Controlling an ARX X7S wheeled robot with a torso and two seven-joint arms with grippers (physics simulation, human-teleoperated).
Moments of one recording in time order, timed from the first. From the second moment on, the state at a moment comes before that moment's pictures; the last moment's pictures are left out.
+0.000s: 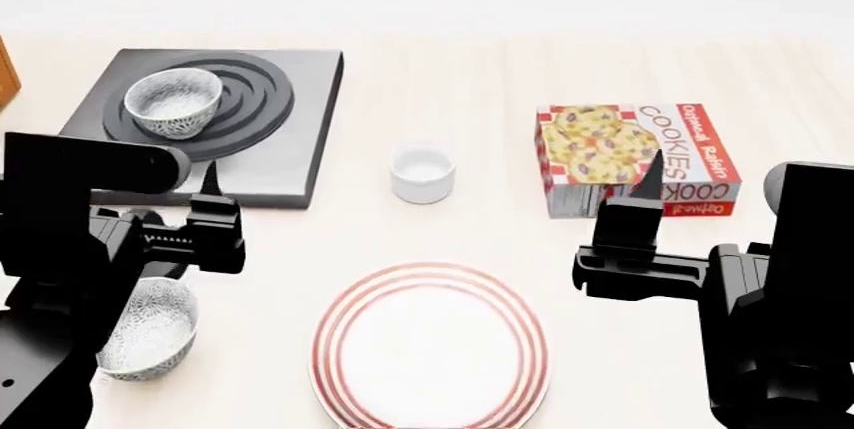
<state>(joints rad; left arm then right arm) -0.67 -0.17 0.20 0.19 -0.23 -0.87 -0.23 0.58 0.32 0.17 -0.68 0.54 1.20 0.33</state>
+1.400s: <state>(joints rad) -0.68 -0.20 0.23 0.19 -0.27 -0.87 -0.26 0.57 0.34 0.16 -0.66 0.57 1.17 0.34</state>
